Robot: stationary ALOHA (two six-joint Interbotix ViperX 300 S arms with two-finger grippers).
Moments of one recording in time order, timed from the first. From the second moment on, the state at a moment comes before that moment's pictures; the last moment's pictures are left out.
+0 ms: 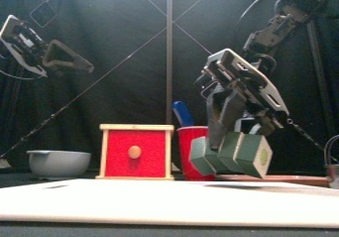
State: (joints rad) left arm 0.12 -0.72 1.29 0.10 -0.44 0.00; right arm 0.04 0.03 0.65 0.11 0.30 1.03
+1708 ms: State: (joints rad) left arm 0.09 -0.72 1.33 0.10 -0.36 0.01; right arm 0.07 0.02 0.54 -0.22 0.43 1.32
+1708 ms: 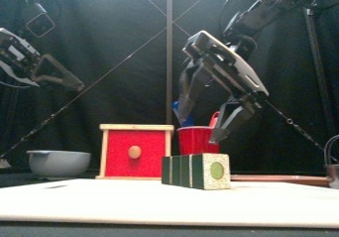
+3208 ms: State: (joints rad) left arm 0.00 -0.66 1.31 0.06 -0.36 0.00; right arm -0.16 -0.56 0.67 -0.53 0.61 0.95
